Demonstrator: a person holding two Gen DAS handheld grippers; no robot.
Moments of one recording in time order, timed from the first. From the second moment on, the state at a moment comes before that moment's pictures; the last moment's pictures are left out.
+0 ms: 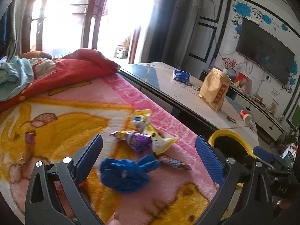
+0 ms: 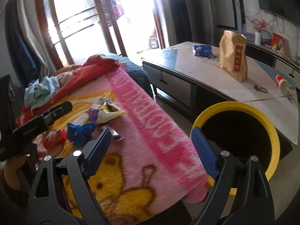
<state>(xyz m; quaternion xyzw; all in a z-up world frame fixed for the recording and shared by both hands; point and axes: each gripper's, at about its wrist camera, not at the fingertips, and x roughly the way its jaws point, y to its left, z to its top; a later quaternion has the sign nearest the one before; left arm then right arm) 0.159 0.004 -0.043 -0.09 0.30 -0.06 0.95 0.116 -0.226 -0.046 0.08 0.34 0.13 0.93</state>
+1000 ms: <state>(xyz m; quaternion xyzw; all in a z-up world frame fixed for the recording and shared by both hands) 0.140 0.117 -0.053 -0.13 0.30 0.06 0.94 0.146 -0.149 -0.068 0.01 0.38 0.20 0.90</state>
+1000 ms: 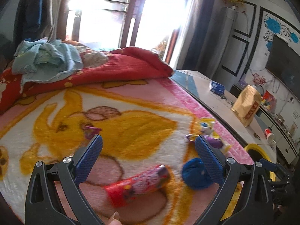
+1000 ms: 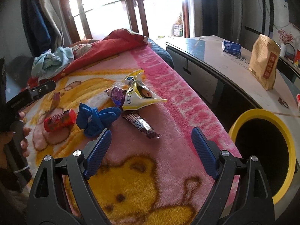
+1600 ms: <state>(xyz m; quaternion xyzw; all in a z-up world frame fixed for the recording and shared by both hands) 0.144 0.181 -0.080 -0.16 0.33 0.12 0.92 0.179 -0.121 -0.084 -0.06 0.40 0.20 0.89</state>
